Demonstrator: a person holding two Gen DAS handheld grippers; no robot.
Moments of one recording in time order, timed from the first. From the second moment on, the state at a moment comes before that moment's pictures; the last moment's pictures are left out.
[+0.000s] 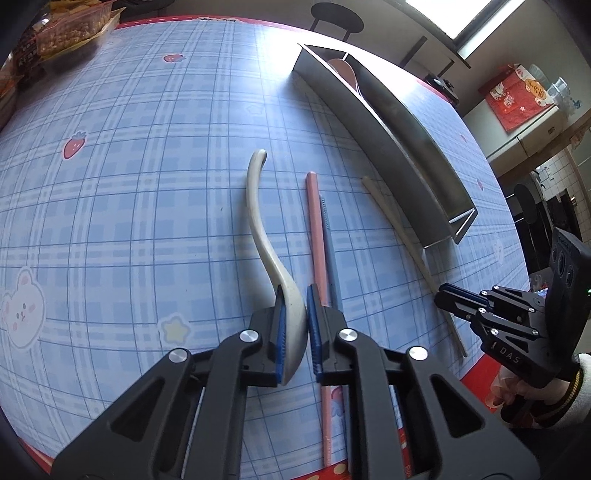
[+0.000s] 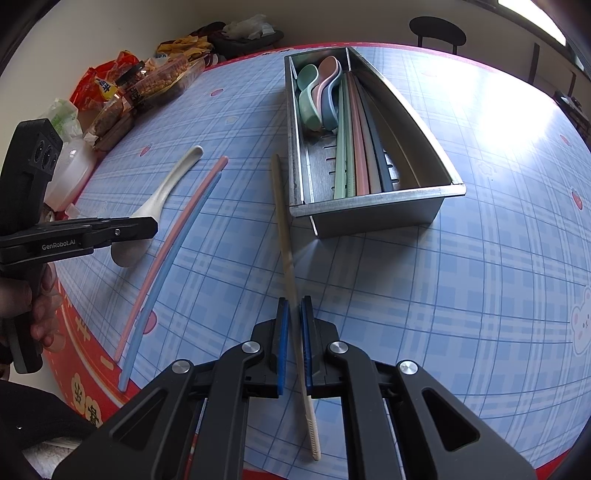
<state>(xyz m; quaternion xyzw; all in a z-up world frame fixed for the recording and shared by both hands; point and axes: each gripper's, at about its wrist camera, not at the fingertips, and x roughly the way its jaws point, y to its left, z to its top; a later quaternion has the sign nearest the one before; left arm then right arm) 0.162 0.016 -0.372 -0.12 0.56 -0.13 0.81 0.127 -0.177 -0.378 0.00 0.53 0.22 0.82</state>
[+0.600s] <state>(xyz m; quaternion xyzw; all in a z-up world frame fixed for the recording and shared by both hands) 0.121 0.016 -0.343 -0.14 0.52 -0.13 0.83 0.128 -0.158 -0.376 -0.09 0.52 0.23 0.82</state>
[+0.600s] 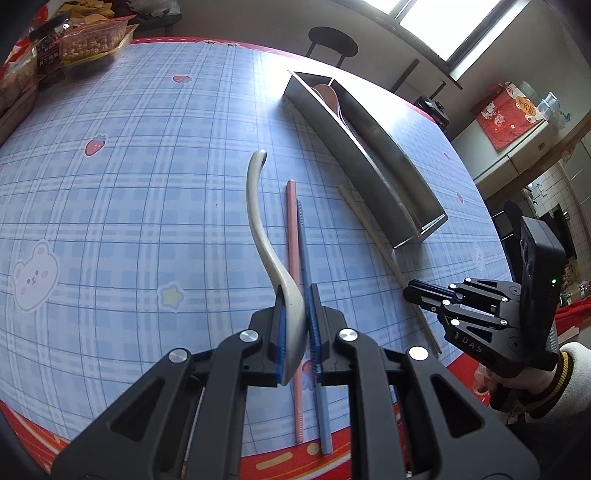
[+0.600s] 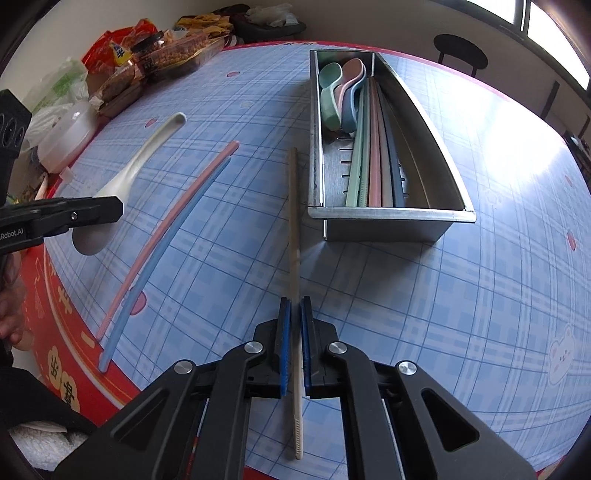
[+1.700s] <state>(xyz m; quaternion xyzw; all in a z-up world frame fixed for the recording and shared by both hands) 0.100 0.032 -0.324 -0.16 0.49 -0.14 0.84 0.115 -0.172 -0.308 0.01 0.46 0.28 0.84</state>
